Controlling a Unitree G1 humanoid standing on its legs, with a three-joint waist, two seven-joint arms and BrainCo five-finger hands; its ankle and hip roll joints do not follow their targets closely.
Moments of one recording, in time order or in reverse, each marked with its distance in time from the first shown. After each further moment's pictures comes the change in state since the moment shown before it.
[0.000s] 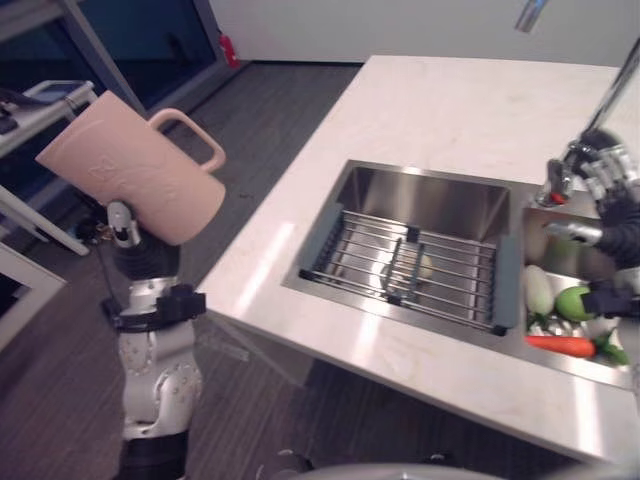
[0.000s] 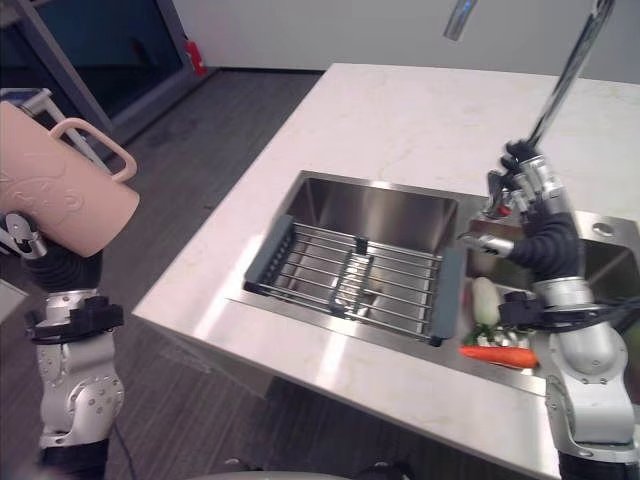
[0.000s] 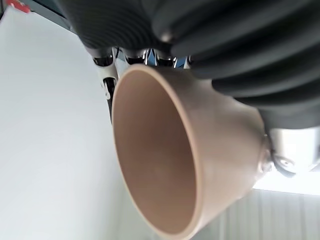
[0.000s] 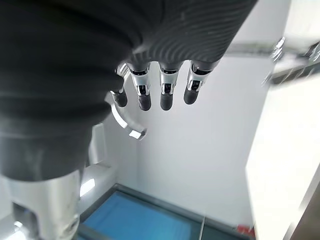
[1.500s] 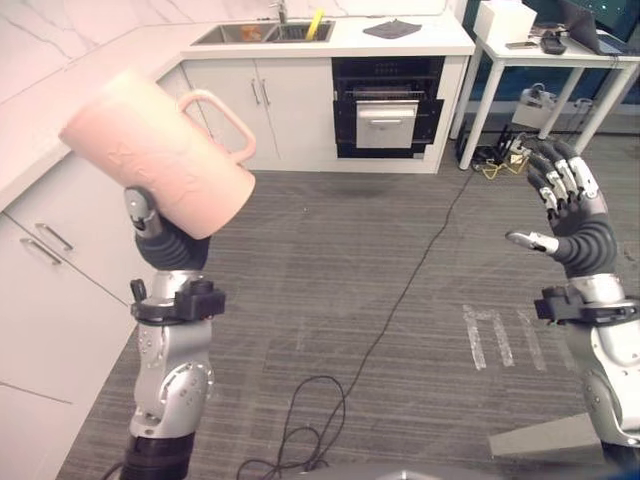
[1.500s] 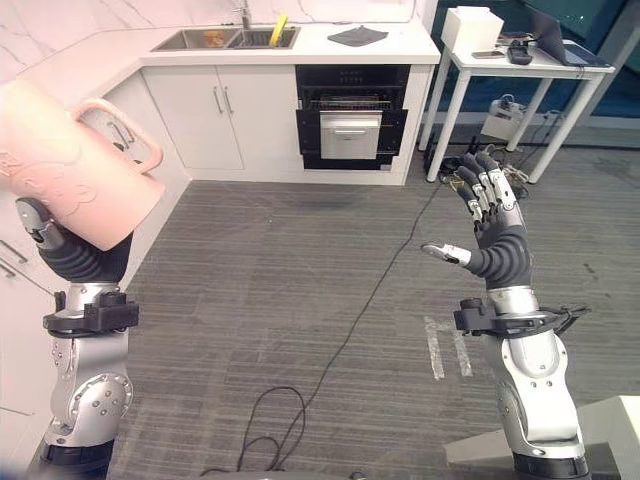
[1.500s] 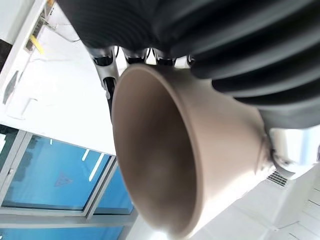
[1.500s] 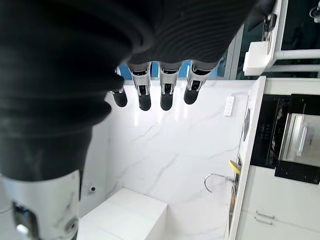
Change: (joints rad) left arm 0.118 0.032 -0.130 -0.107 -0.023 0.058 0.040; right arm 0.005 0.075 0.156 0.035 -0.022 -0.038 -0.036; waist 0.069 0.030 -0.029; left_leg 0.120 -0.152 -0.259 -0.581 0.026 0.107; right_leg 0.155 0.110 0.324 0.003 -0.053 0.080
